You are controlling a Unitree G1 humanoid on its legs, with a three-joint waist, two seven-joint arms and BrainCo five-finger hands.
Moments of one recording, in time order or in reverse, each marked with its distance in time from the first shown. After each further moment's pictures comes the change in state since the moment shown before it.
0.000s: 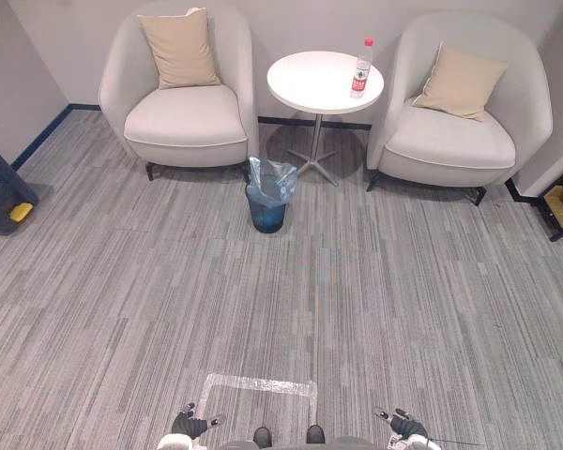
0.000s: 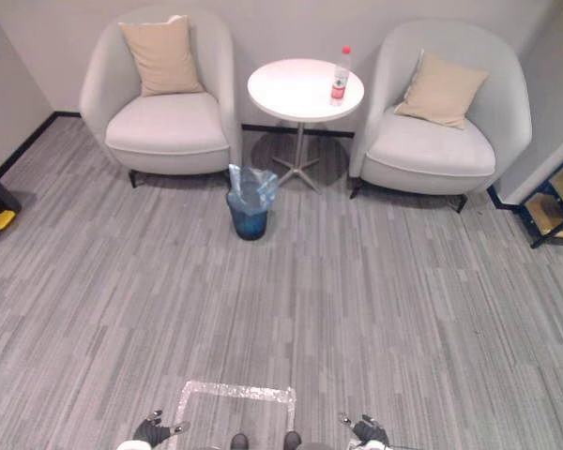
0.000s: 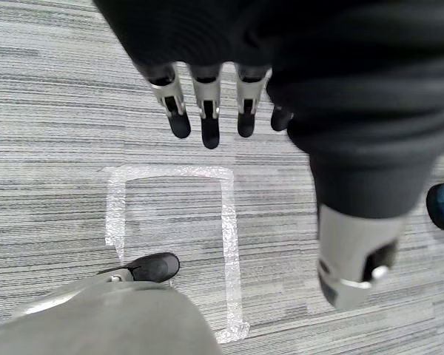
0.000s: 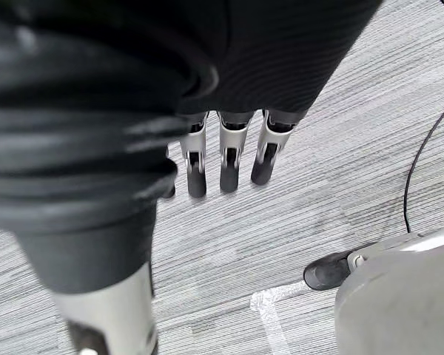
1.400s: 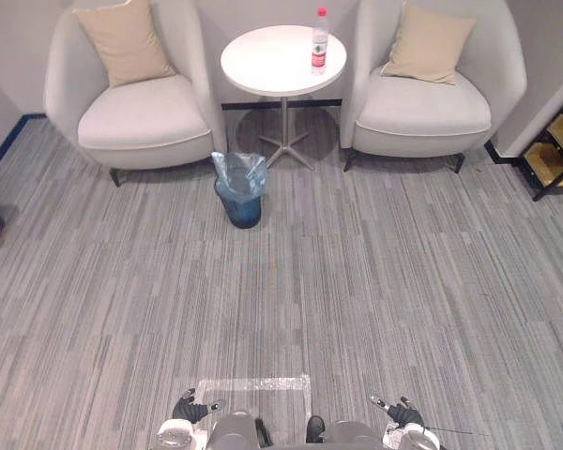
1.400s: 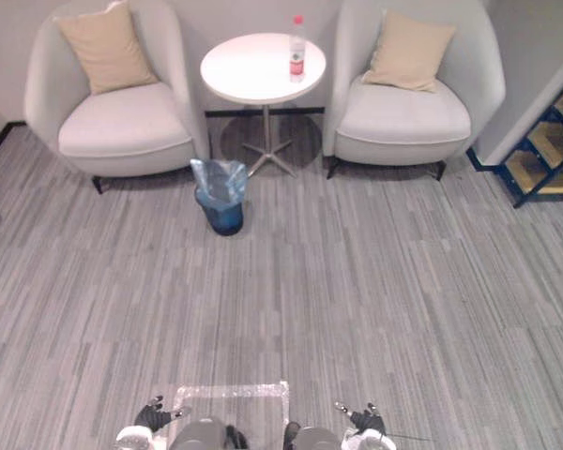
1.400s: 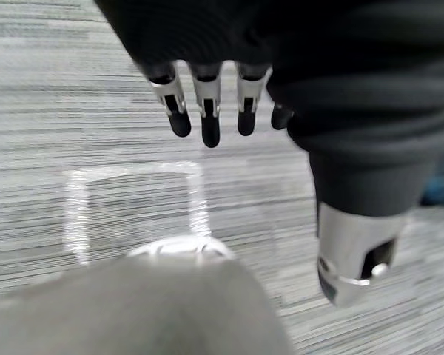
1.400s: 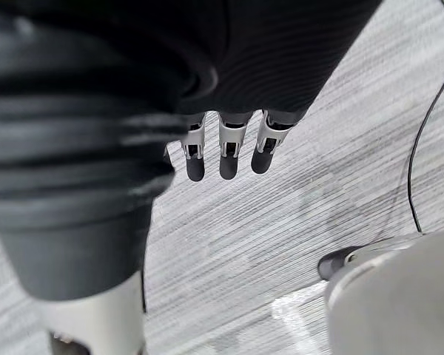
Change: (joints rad) left arm -0.044 -0.021 0.058 -0.035 -0.044 0.012 -0.001; right arm -0.010 0.001 -0.017 -0.052 0.006 0.000 -0.016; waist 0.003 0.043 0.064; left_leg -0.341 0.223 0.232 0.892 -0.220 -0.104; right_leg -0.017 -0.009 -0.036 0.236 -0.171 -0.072
